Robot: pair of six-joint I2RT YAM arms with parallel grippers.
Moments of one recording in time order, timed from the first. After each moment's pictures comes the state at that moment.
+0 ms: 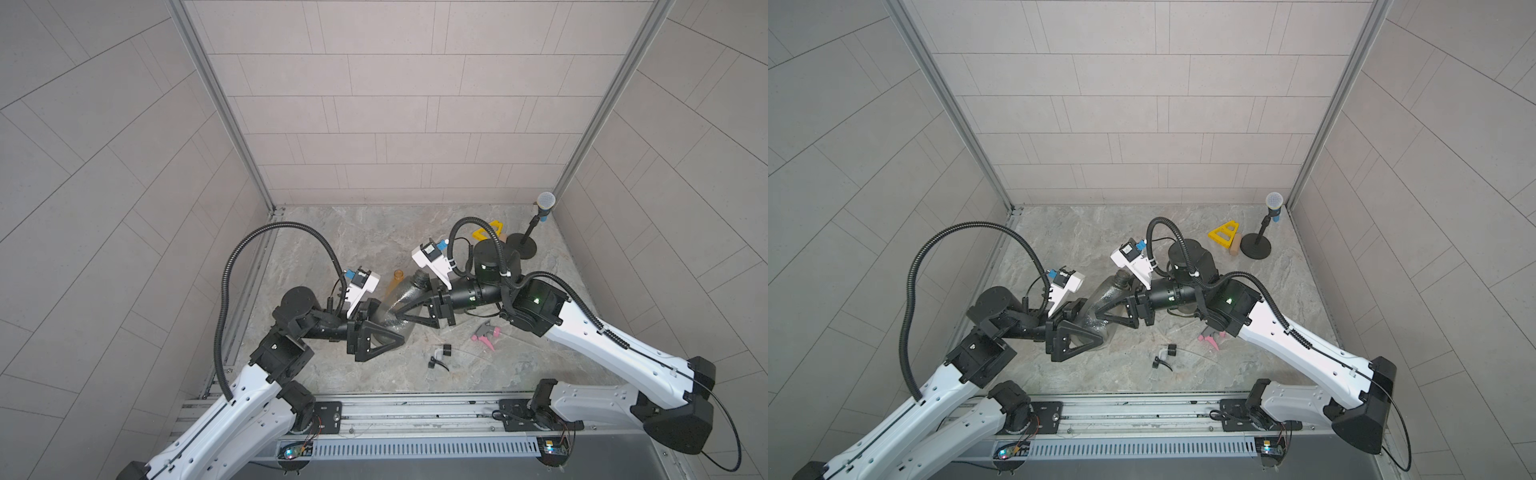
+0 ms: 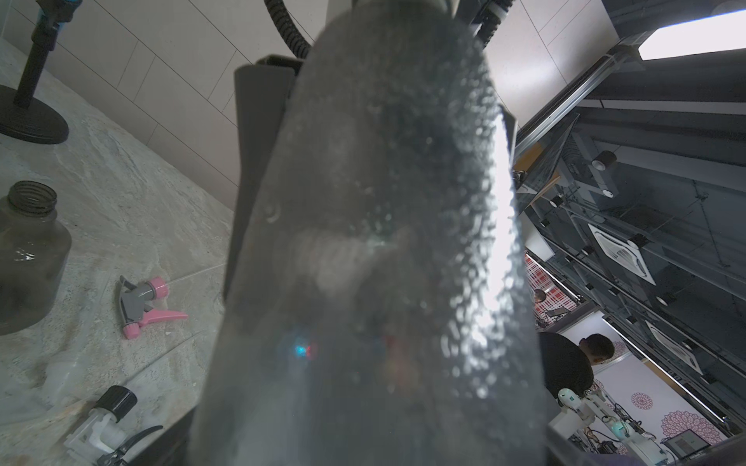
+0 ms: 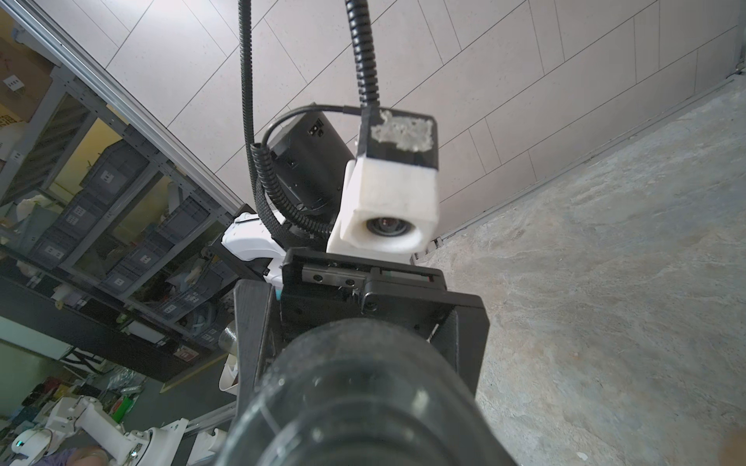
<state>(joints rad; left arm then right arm) -0.61 0.67 0.63 0.09 1.05 -0.77 0.87 1.18 1.21 -0.26 -0.73 0.45</state>
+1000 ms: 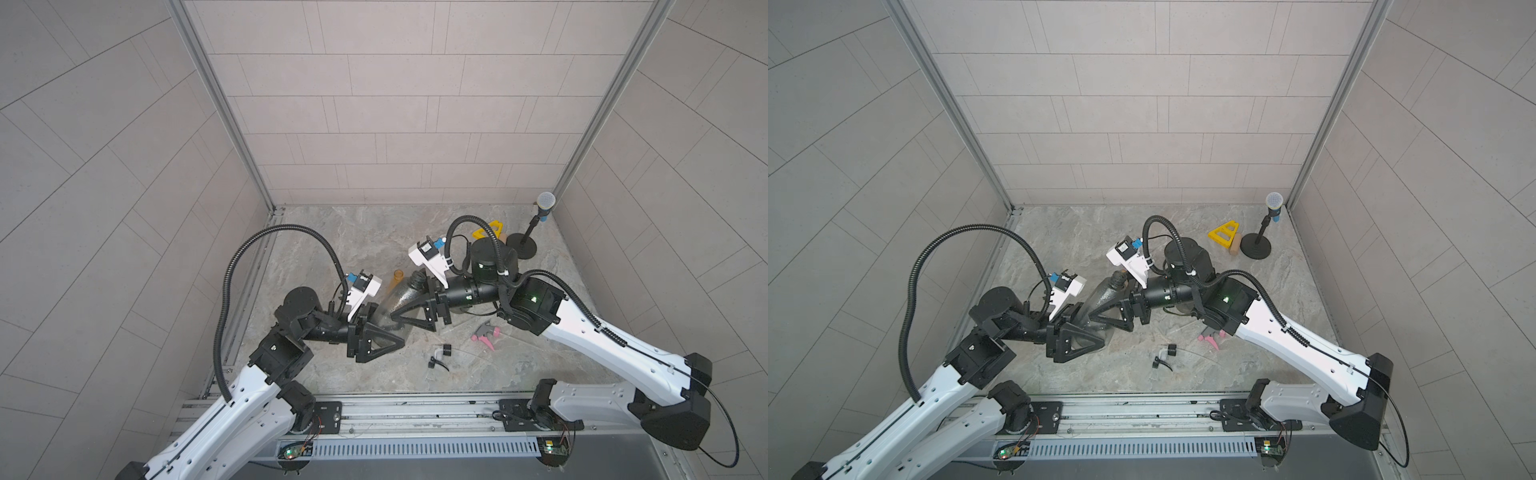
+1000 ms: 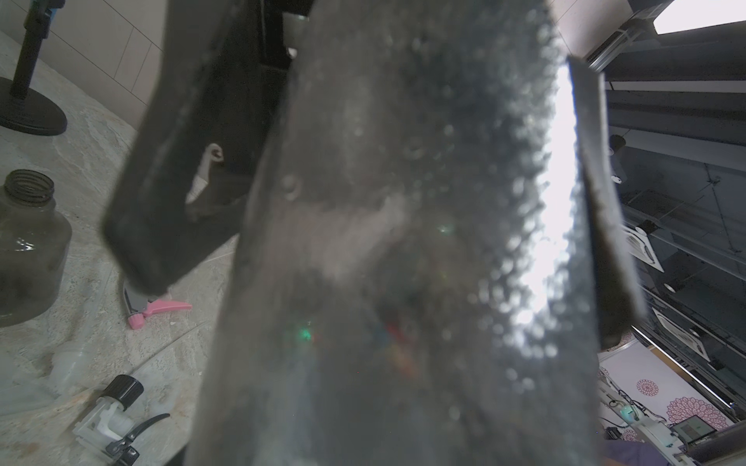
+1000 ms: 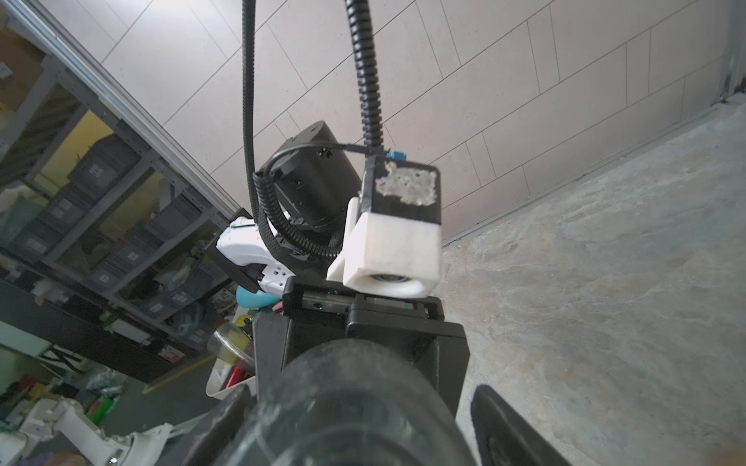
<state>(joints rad) -0.62 0.66 0.63 0.02 1.05 -0.71 0.89 1.19 1.24 -0.25 -0.69 0.42</state>
